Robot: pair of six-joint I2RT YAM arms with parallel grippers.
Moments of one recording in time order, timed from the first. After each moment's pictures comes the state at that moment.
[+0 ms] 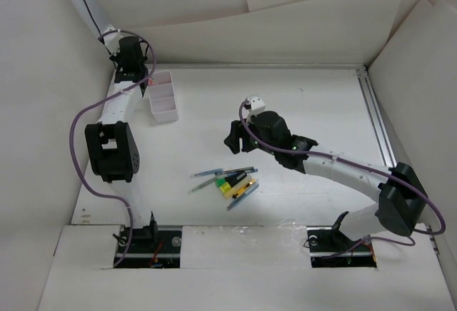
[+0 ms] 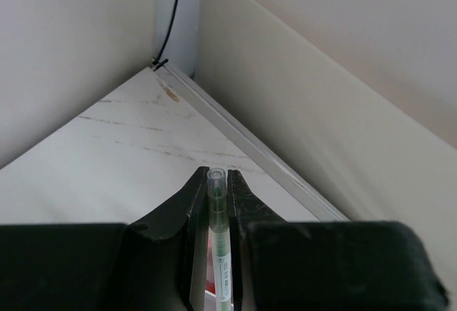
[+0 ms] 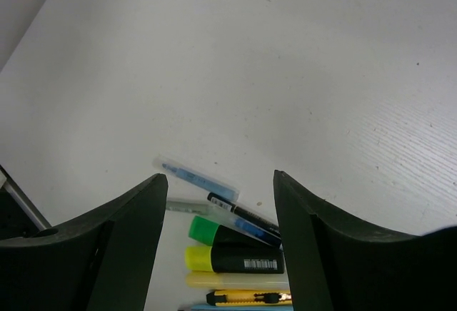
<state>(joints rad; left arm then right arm) 0.03 1.89 1.65 0.00 -0.47 -0.54 0.86 1.43 1.02 -0.01 0.09 0.40</state>
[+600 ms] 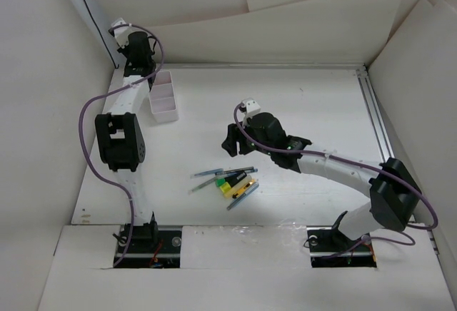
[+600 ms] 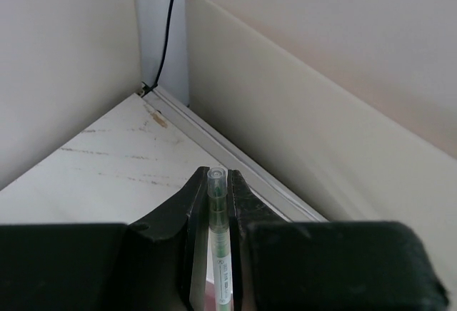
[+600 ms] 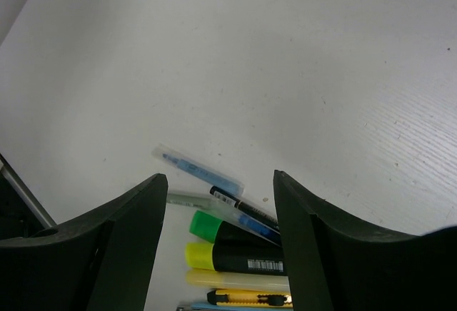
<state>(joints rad) -0.01 2.07 1.81 0.07 -0.54 -0.44 0.86 1.48 1.02 0.01 0.03 0.40</state>
